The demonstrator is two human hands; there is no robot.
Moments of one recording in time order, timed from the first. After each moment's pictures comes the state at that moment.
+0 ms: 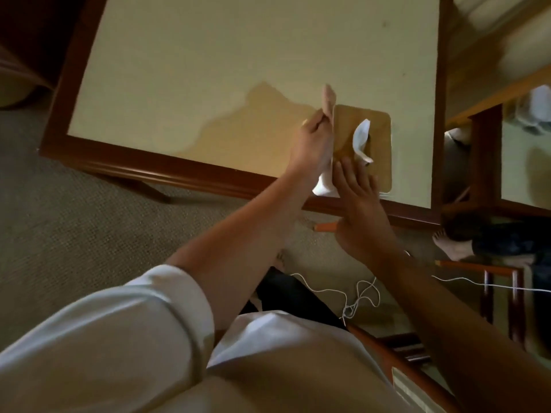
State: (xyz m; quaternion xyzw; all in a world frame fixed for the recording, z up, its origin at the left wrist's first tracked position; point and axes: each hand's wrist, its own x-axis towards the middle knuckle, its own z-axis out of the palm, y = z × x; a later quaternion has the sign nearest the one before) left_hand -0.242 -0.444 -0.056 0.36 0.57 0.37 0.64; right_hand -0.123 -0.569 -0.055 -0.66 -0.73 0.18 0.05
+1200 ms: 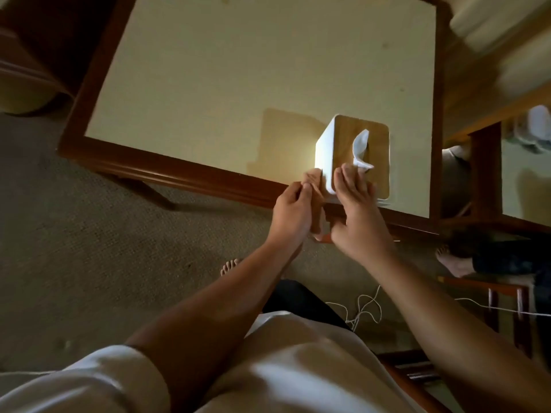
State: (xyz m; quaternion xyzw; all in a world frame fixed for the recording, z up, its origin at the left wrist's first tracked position) left_hand -0.274 -0.549 -0.075 0.29 0.58 0.36 0.68; right_hand -0.130 -0.571 -0.038 -0.65 -0.73 0.20 0.05
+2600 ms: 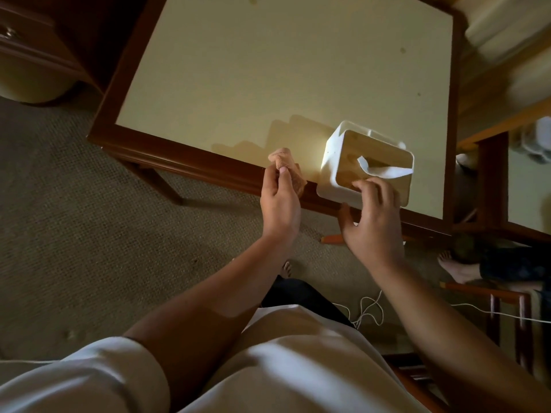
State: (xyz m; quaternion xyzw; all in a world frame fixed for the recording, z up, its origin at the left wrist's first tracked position) left_hand -0.321 -0.553 -0.067 0.18 0.56 0.51 0.63; right_hand -0.156 -0.590 -0.047 -0.69 -0.71 0.04 0.15
